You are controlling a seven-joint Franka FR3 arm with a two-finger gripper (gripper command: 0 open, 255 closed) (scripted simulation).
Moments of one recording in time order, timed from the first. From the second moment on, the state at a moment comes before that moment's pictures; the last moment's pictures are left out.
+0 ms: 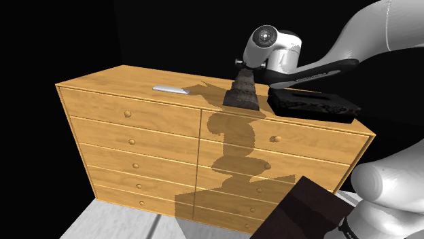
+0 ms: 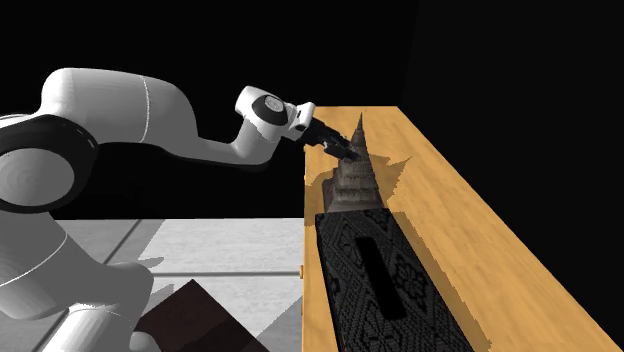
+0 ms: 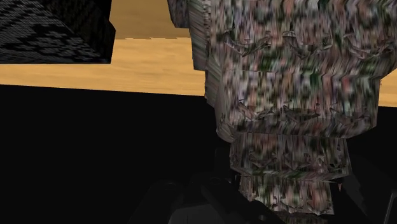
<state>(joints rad) -0.86 -0.17 0.76 -2.06 -1.10 2.50 1.52</state>
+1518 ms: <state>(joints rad) -0.81 -0.20 0.71 -1.84 -0.85 2.37 1.21</state>
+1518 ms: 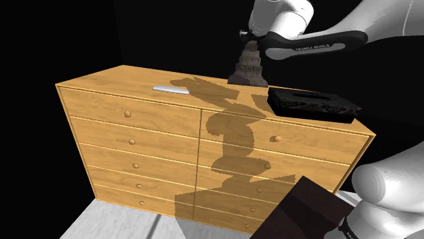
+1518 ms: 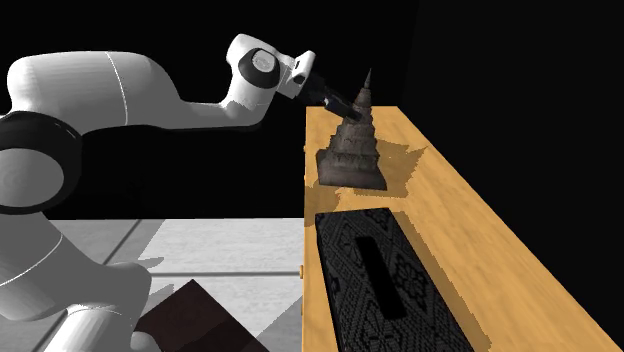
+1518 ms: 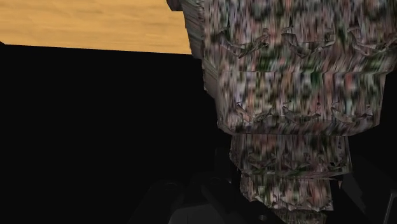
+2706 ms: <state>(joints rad) -0.74 -0.41 0.45 -1.96 -0.57 2.46 0.88</state>
